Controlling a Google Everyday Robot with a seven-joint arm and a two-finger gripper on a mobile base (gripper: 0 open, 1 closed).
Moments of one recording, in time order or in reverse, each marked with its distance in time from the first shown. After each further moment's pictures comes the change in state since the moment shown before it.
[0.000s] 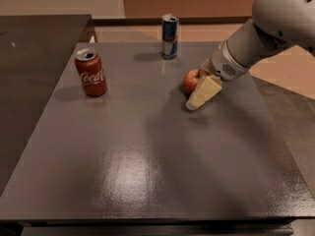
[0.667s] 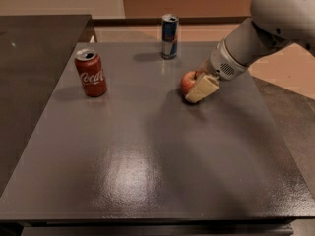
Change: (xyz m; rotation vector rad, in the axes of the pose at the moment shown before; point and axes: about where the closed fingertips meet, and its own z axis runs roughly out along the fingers) arm -0.005 0.005 0.001 -0.031 -0.001 -0.015
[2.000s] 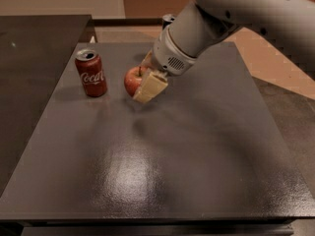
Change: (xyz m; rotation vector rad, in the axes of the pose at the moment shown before) arm -0.127 0.095 0.010 -0.121 -0.107 -0.260
